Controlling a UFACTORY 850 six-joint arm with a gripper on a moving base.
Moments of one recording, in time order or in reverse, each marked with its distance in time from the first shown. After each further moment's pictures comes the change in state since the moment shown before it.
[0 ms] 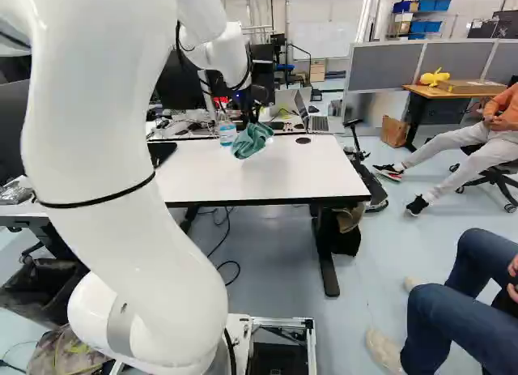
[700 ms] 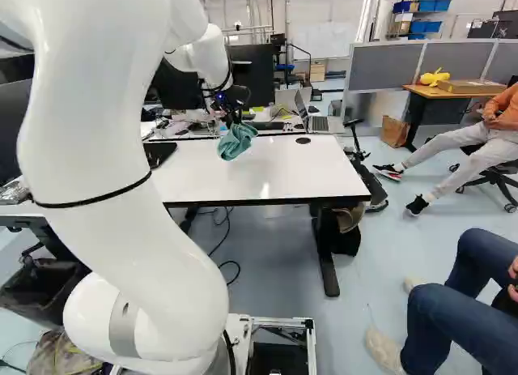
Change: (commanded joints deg) arm 6.5 0.0 0.0 -2.5 -0.1 0.0
